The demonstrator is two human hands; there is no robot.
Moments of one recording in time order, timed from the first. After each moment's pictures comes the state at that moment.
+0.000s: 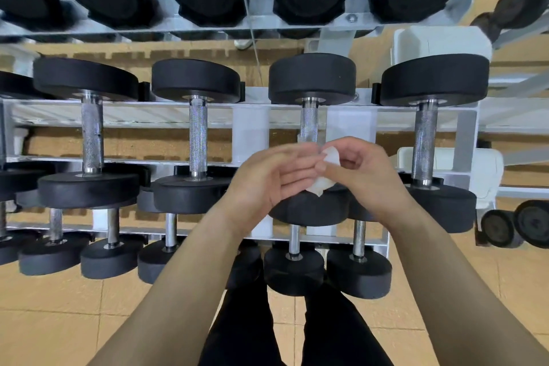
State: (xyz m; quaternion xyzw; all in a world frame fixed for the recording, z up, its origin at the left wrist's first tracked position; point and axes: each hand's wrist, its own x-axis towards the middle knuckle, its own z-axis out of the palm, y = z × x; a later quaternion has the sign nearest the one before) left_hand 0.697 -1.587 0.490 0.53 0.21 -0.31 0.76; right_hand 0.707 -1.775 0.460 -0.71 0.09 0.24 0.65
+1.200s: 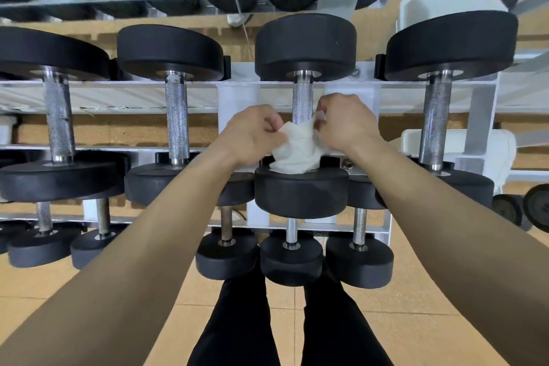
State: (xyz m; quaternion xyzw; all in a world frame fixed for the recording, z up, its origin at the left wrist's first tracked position) left_hand 0.753 -1.574 0.412 0.86 0.08 -0.32 0.39; right_hand 0.780 -1.760 0.394 -0.95 0.00 0.24 0.19
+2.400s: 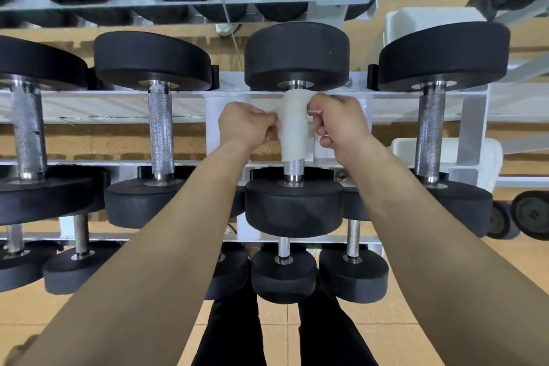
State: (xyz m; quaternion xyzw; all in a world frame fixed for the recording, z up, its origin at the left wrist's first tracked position) left_hand 0.788 -1.597 0.376 0.77 0.33 -0.22 0.51; right_hand 0.791 -1.753 0.388 -0.68 0.32 0.23 0.62
